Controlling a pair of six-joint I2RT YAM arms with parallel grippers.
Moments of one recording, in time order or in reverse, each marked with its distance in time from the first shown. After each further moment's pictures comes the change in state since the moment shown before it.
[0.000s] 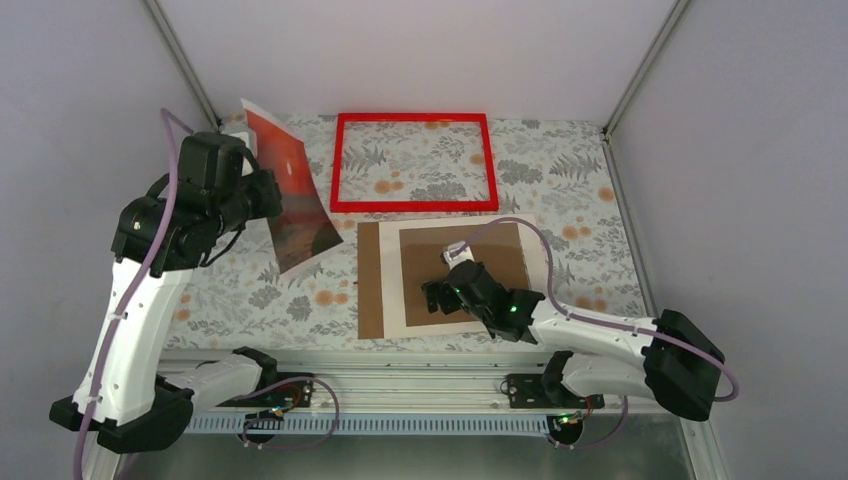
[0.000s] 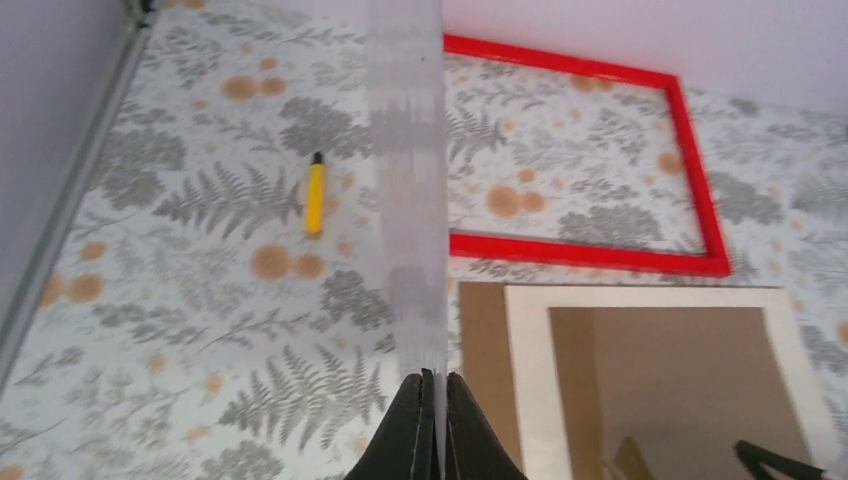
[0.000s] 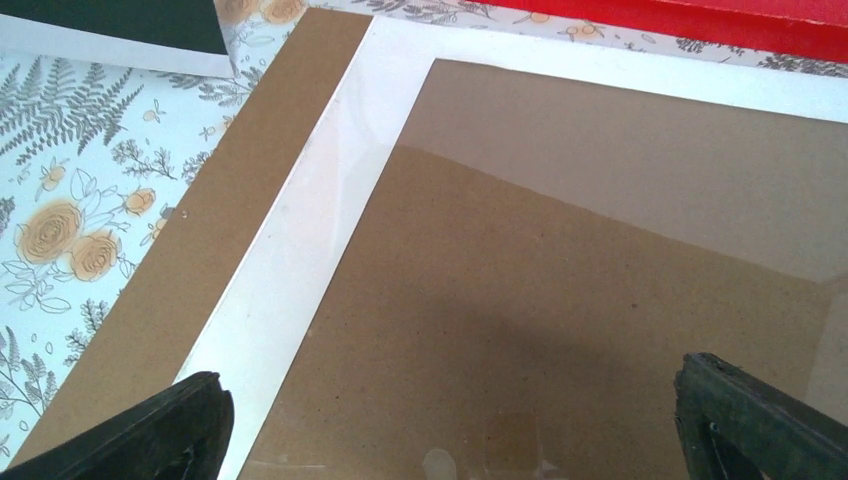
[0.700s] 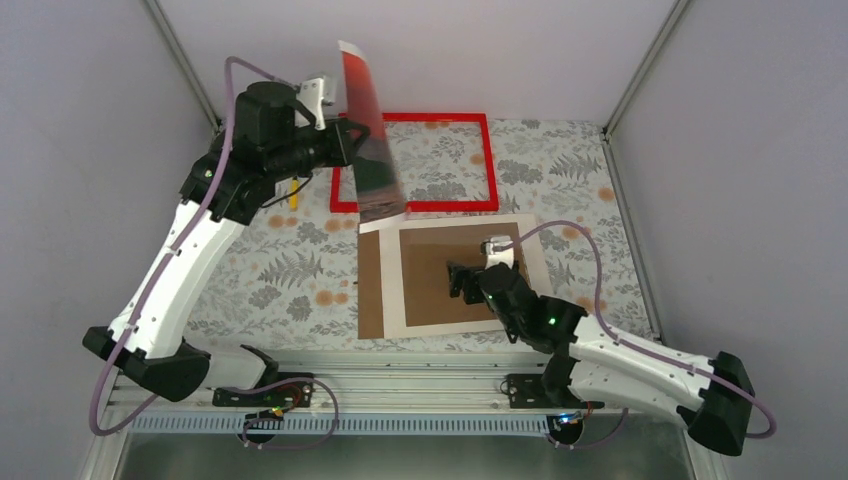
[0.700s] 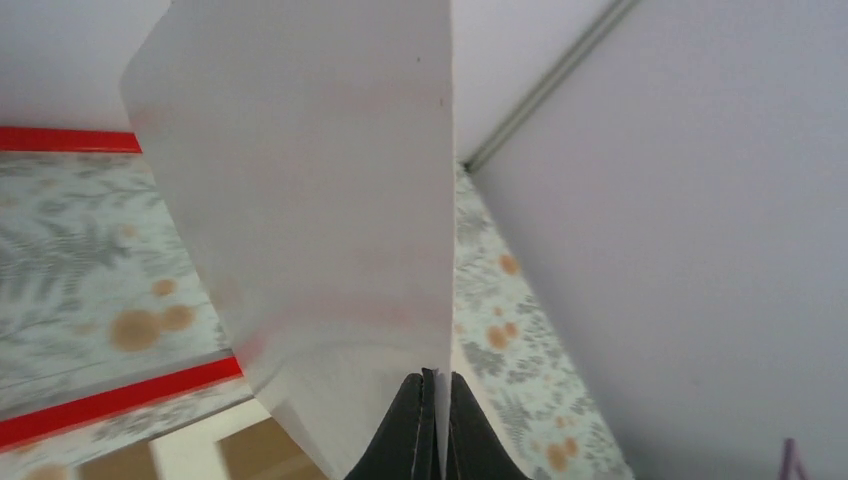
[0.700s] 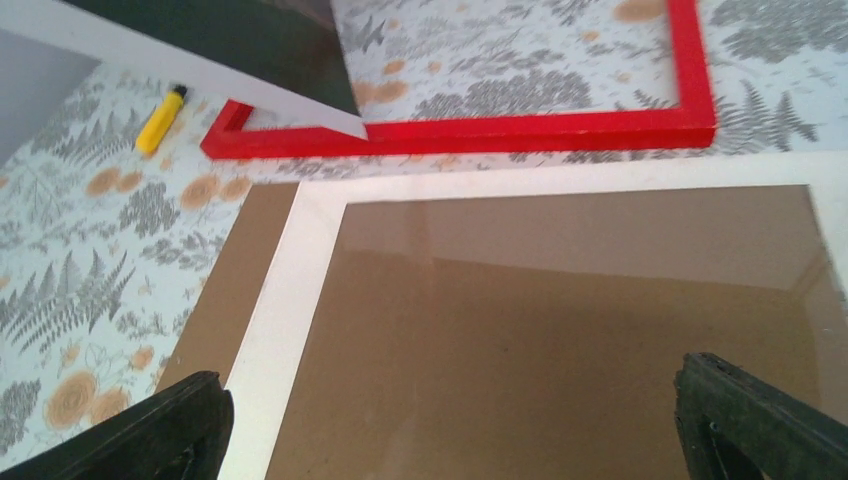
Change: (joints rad) left arm -0.110 0.225 0.079 0.482 0.414 -0.075; right arm 0.000 -0.296 -0.011 -0.158 0.197 0.137
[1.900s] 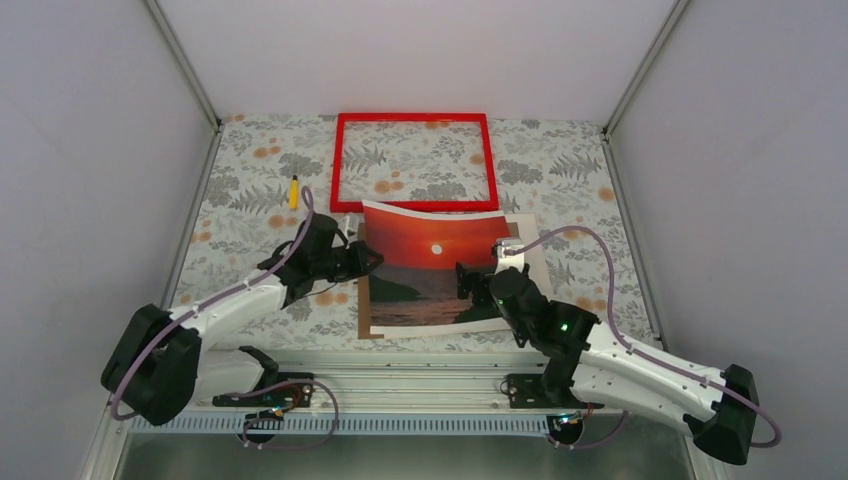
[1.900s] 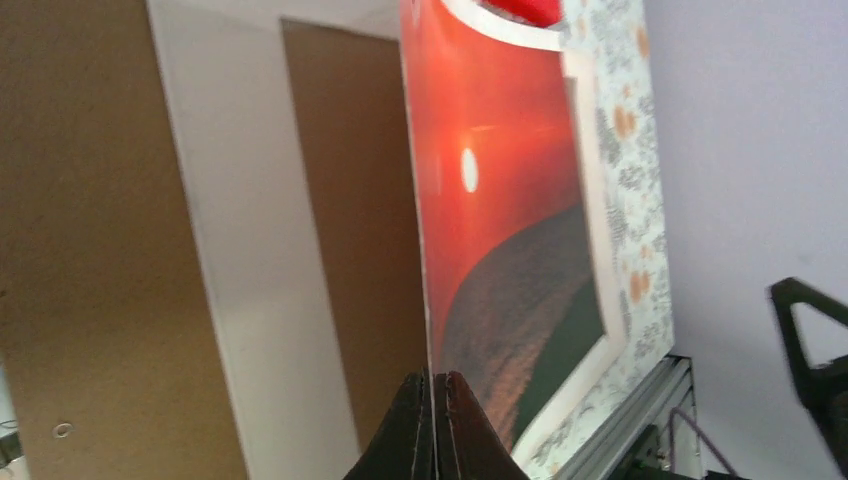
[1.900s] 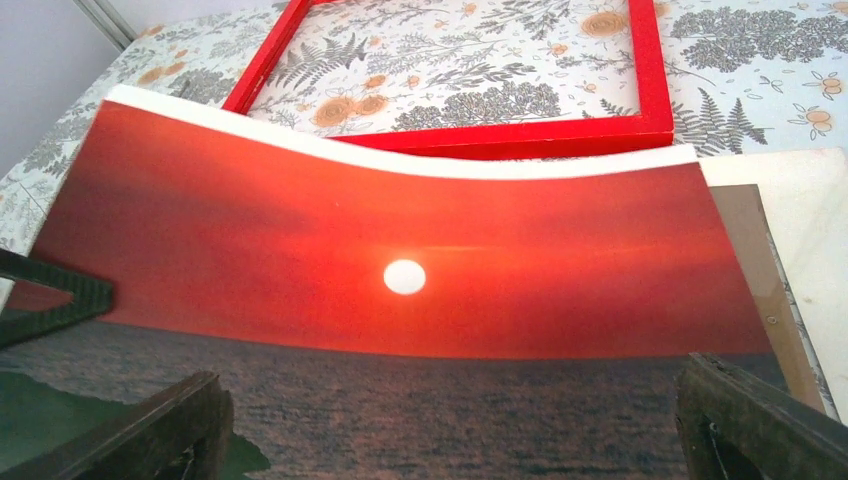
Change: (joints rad) left arm -0.058 -0.134 -1.172 0.789 0.207 -0.319; right arm 0.000 -0.137 -0.018 -0.088 0.051 0.020
